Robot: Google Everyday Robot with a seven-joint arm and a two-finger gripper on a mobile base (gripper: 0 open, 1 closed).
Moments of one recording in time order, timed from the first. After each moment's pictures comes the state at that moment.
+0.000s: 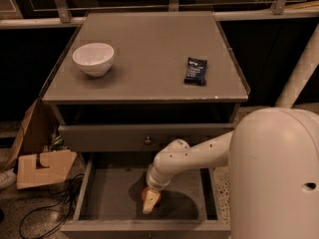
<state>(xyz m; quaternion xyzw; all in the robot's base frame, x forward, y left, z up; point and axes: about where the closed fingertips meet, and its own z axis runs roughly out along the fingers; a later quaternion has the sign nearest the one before) 0.519 0.023 0.405 -0.64 0.75 0.11 0.14</state>
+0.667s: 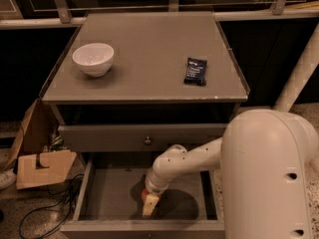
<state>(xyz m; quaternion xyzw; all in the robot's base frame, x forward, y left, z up) 0.515 0.032 0.376 -0.65 0.73 0.12 0.14</state>
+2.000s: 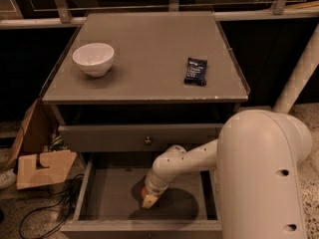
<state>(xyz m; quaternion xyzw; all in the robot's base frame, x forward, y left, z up) 0.517 0.031 0.363 -0.66 0.73 0.12 0.13</state>
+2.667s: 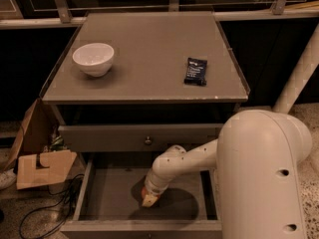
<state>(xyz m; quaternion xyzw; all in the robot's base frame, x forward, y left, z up) 0.517 0.031 0.363 -0.66 0.73 0.12 0.13</state>
